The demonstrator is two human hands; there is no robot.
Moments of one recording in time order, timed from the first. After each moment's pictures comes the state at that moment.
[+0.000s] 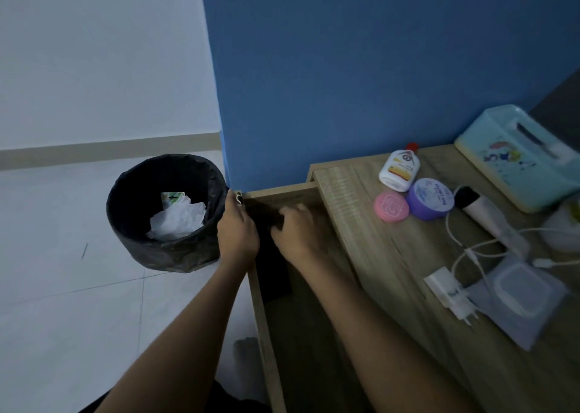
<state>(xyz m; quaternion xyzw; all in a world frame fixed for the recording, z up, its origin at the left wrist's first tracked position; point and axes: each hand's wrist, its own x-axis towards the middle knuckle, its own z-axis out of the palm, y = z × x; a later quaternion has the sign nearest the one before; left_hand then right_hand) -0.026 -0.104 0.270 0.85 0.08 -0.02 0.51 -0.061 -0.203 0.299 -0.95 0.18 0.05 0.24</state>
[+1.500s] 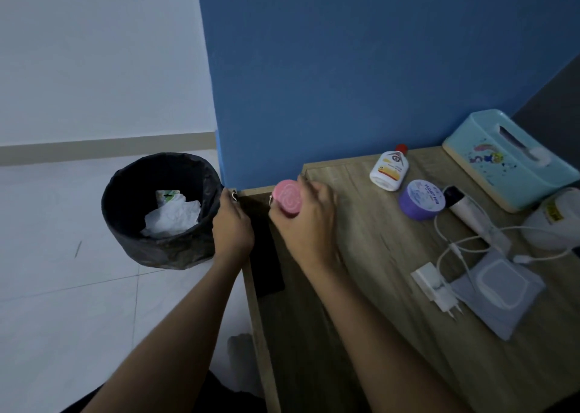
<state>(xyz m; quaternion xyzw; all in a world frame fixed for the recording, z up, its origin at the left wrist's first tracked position) -0.029 -0.101 0.277 0.87 0.09 -0.03 0.48 -0.086 -0.207 0.325 -0.91 0.18 -0.23 0.28</state>
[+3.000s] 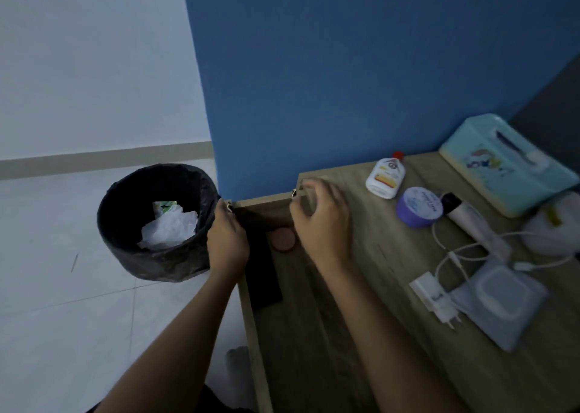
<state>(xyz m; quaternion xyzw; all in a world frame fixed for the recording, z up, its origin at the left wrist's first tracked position) -0.027 -0.101 0.271 0.87 0.08 -0.02 0.48 -0.076 -0.240 0.329 -0.88 0.14 -0.33 0.32</state>
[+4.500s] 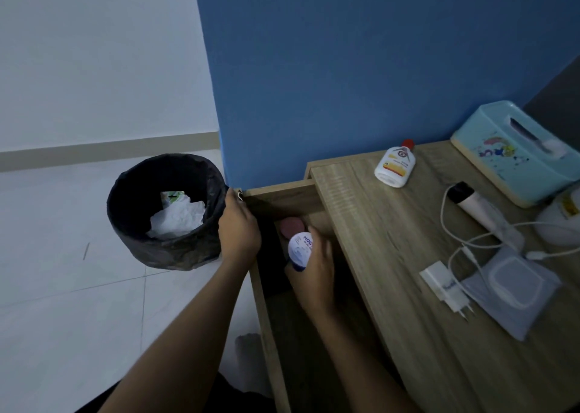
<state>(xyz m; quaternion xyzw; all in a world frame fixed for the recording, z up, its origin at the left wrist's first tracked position) -0.030 -0.104 0.274 0.88 0.09 -0.01 0.47 -0.147 -0.207 0.235 -0.88 0.29 -0.05 0.37</state>
